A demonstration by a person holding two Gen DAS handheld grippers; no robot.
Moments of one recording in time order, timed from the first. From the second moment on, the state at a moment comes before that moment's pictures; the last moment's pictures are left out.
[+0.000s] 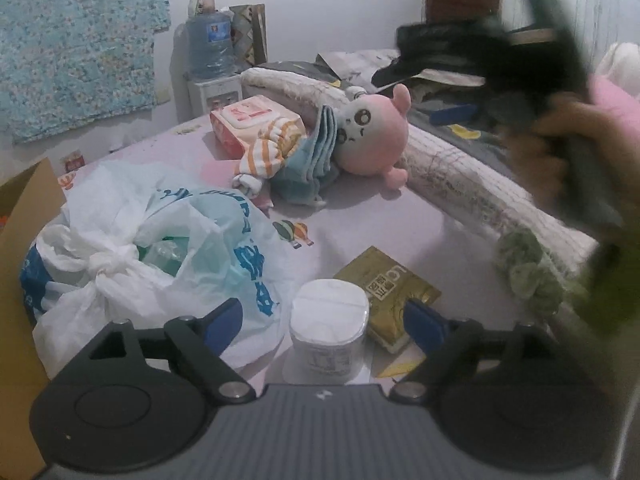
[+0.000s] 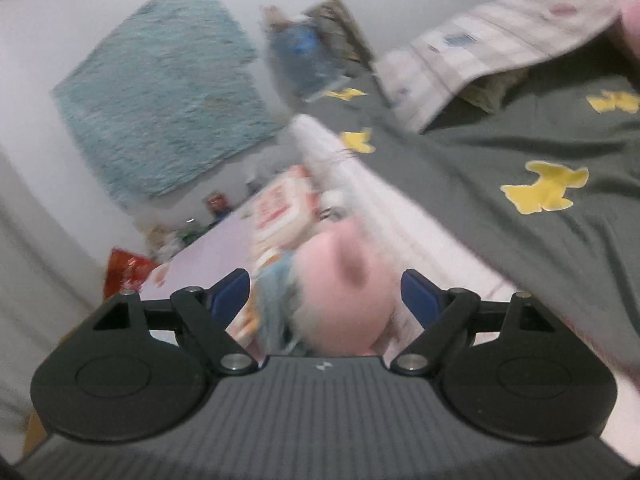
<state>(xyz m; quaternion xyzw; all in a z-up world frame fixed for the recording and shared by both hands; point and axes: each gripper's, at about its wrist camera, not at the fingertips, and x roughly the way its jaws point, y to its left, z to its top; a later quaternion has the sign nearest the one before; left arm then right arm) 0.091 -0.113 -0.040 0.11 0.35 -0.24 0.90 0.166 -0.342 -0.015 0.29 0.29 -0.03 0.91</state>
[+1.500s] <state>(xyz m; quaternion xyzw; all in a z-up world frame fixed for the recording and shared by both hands) 0.070 -0.085 0.005 -0.04 0.32 -0.34 0.88 0.017 -0.305 -0.007 0.48 0.27 0.21 0.81</state>
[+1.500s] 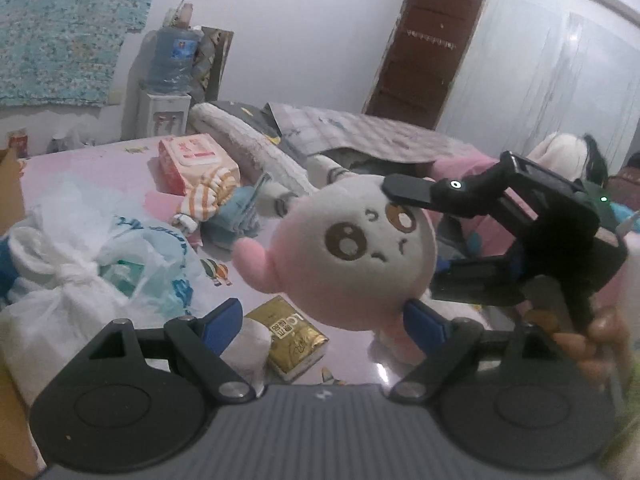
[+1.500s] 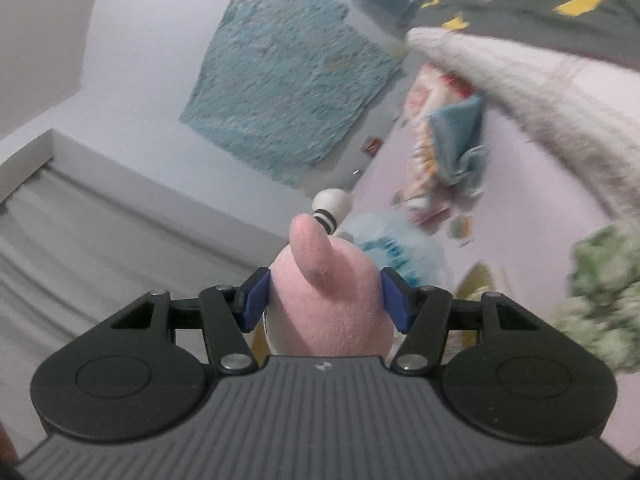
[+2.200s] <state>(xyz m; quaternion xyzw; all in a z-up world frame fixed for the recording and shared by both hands) 0.065 0.126 0.046 -0.12 0.27 -0.06 0.95 0.189 -0.006 0.048 0.37 0.45 0.42 0.69</state>
